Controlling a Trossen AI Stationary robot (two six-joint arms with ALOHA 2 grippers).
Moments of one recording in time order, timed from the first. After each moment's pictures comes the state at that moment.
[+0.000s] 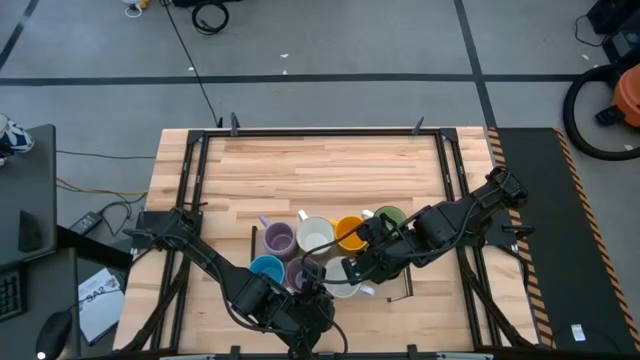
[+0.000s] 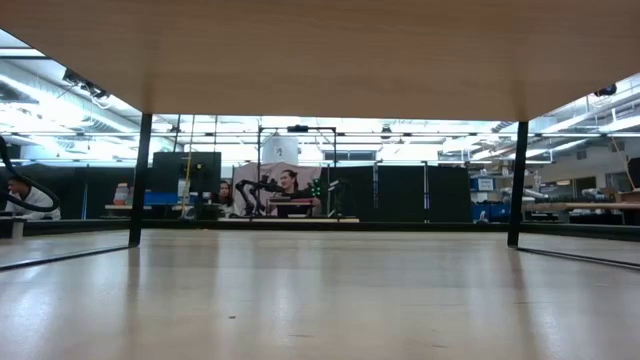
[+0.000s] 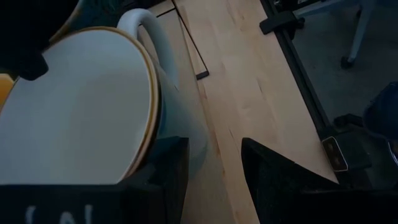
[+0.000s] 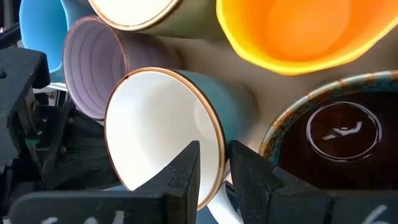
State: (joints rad) left arm -0.63 2.07 2.14 -0.98 -0.51 -0.17; right arm 0.51 1.75 1.91 -1.21 0.18 1.65
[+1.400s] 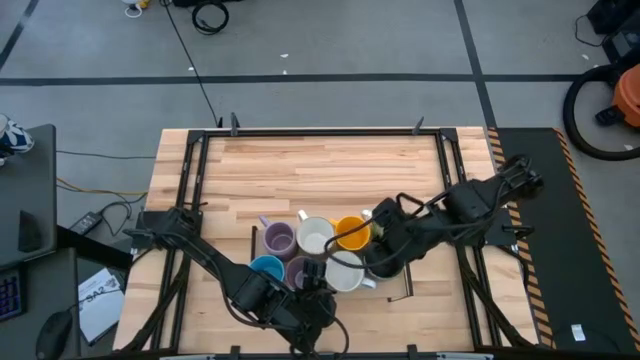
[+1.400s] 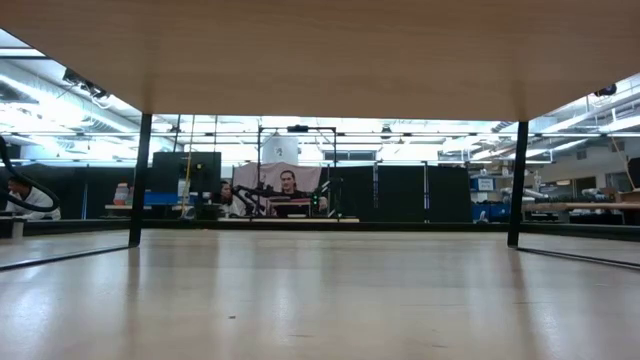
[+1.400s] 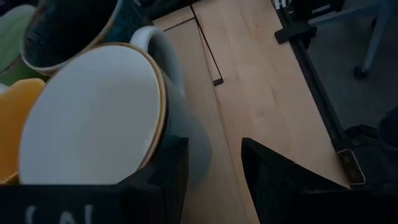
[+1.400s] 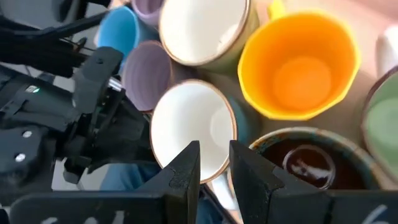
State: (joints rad) left arm -0.62 2.07 2.14 -0.97 -0.55 -0.17; right arm 0.51 1.61 1.91 -1.22 0.25 1.37
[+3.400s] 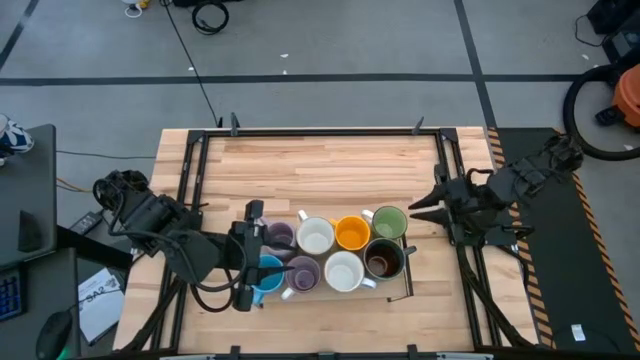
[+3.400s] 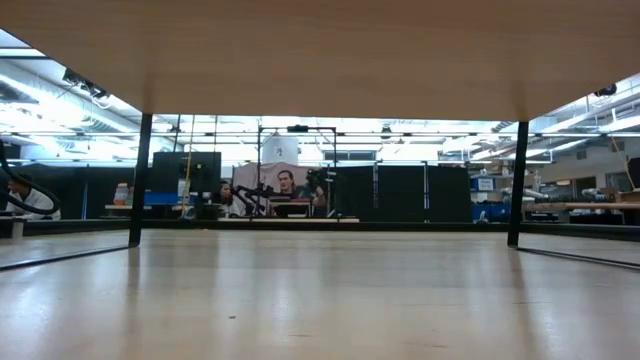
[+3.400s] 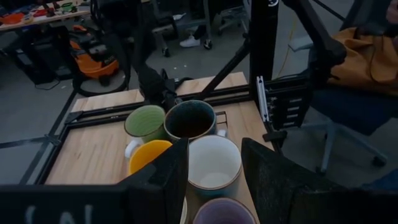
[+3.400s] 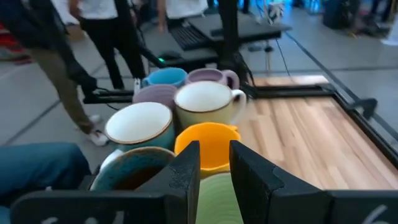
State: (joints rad) left arm -0.63 1.62 2.14 -0.96 -0.58 -0.15; right arm 0.54 0.72 0.99 -0.55 0.42 0.20
